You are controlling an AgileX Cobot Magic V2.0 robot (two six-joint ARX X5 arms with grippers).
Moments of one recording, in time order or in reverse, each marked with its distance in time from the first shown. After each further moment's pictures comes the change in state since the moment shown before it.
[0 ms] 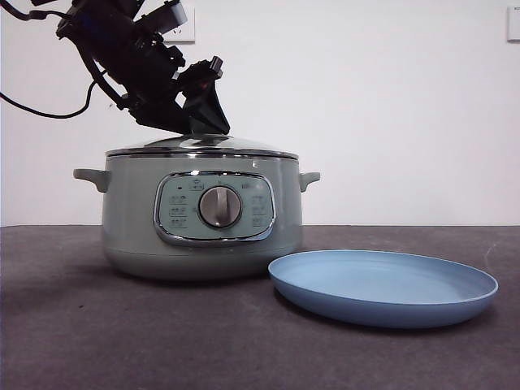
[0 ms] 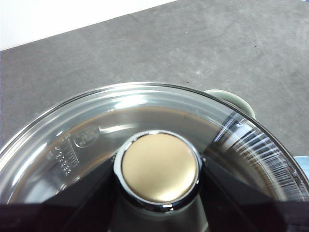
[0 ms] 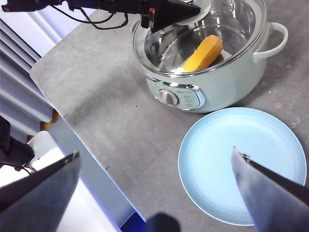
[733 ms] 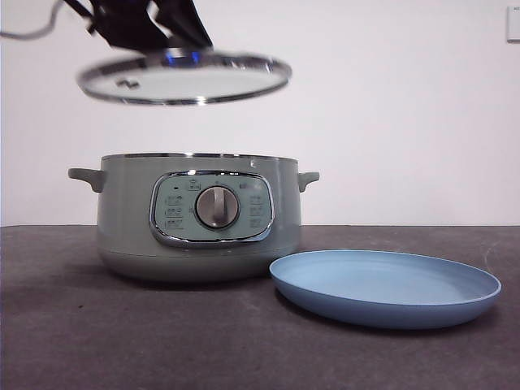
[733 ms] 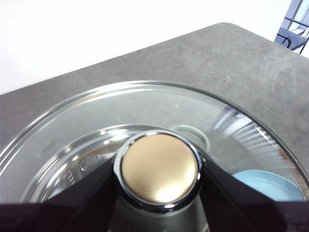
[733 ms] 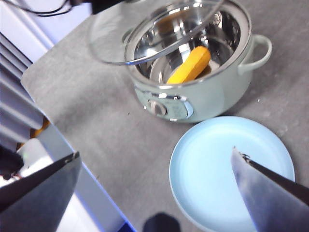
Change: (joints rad) left arm 0.000 -0.280 -0.007 -0.159 0.031 -0.011; right arm 0.000 0.003 0.000 0.057 0.026 0.016
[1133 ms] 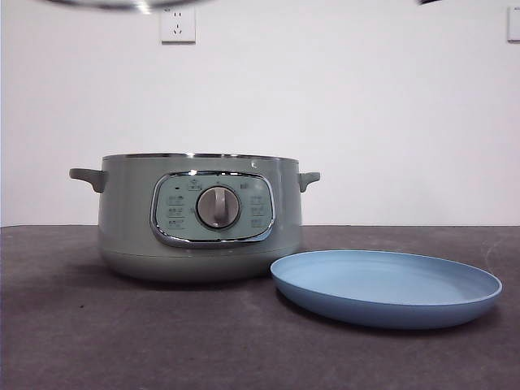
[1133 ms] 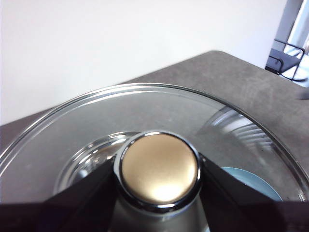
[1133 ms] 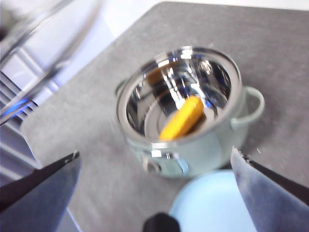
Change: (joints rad) left arm 0.000 -0.425 0.000 -0.322 -0.045 0.000; right arm 0.035 0.164 0.000 0.336 0.001 0.171
